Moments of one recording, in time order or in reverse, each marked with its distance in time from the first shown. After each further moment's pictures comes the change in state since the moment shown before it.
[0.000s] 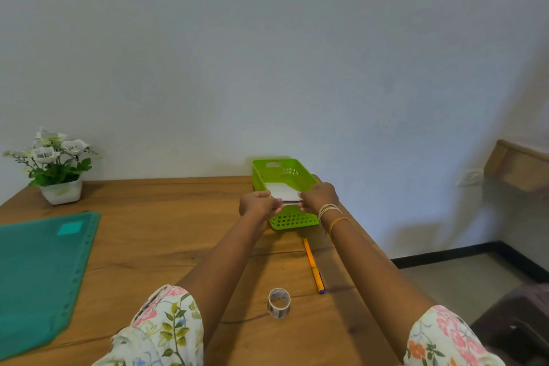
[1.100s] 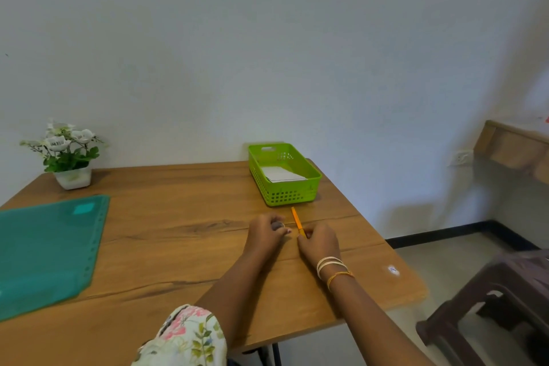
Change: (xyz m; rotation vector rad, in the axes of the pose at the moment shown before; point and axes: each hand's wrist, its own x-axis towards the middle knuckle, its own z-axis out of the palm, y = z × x) left_hand -0.068 -0.088 -0.029 0.838 -0.103 0.489; right_hand -0.100 0.109 -0.028 -0.640 0.021 -0.195
